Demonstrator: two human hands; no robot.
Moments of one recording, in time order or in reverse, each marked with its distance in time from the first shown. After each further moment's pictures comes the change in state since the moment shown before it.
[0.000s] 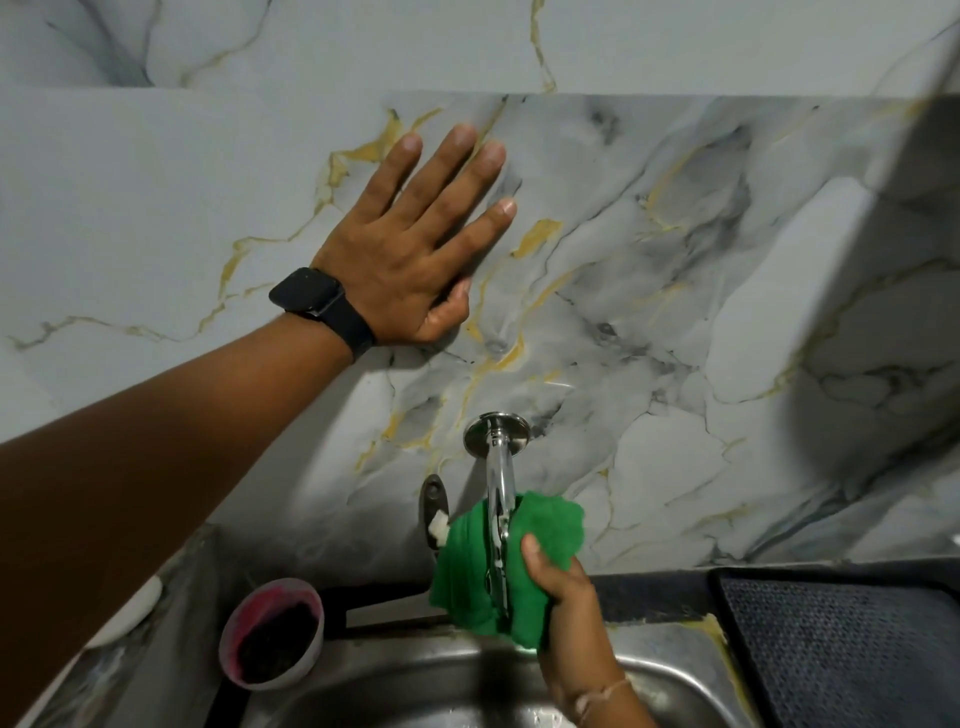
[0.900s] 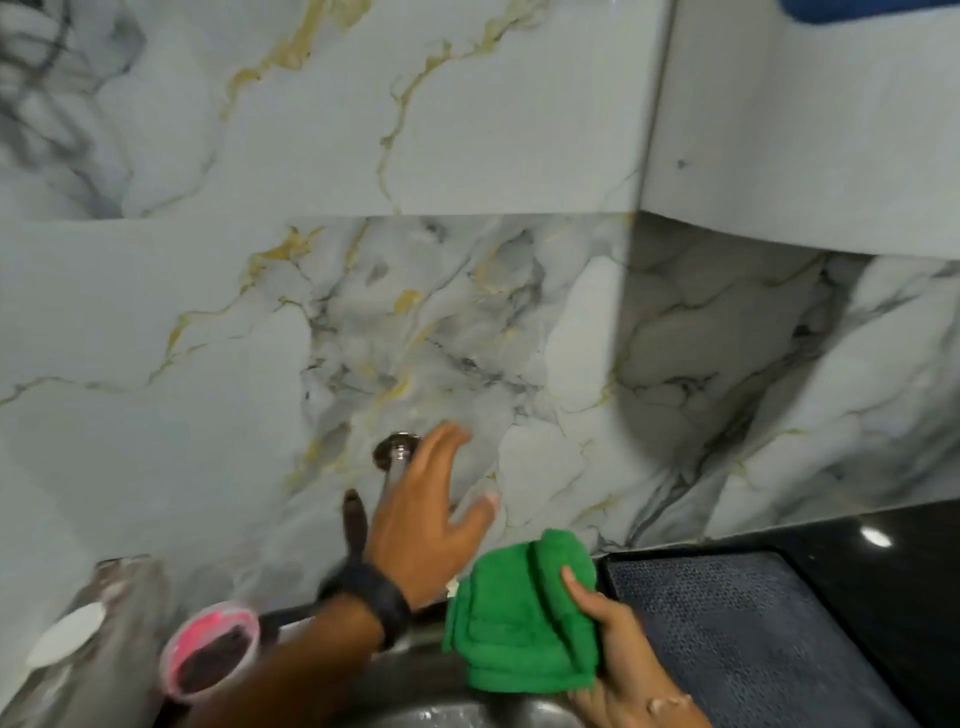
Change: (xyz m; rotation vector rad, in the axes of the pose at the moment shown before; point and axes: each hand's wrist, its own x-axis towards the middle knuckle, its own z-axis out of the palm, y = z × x) left_hand 0.005 0.203 -0.163 -1.196 -0.514 -0.962; right_hand -0.109 -0.066 -0.107 0.104 -0.118 0.169
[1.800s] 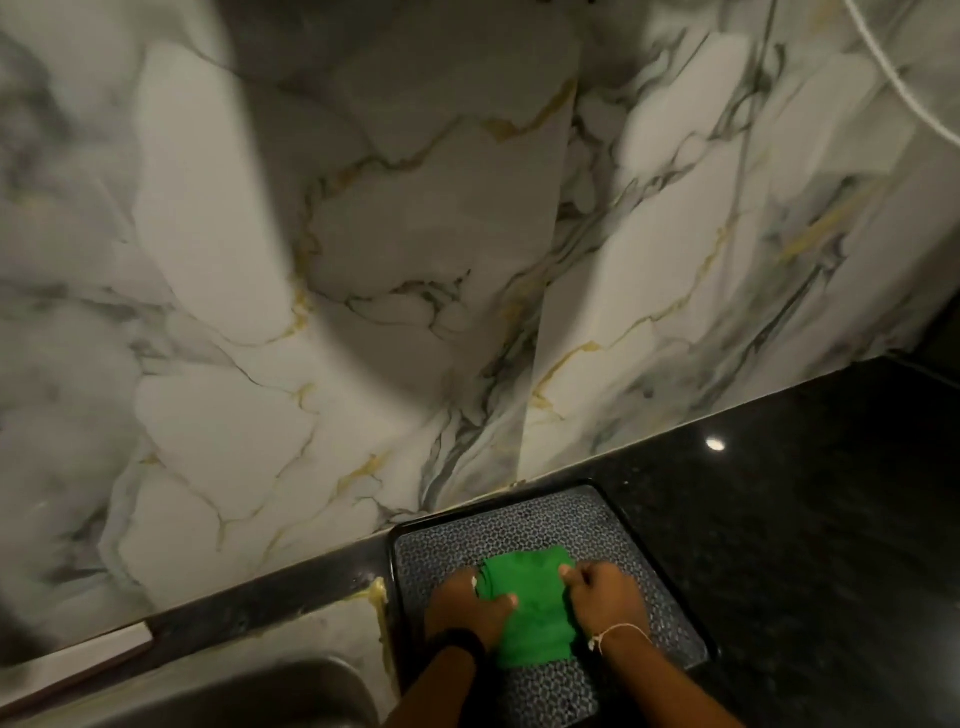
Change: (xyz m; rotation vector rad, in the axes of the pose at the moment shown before) left_hand -0.017 0.027 0.455 -0.107 -0.531 -0.655; right_hand 0.046 -0.090 -0.385 -1.276 0.997 -0.083
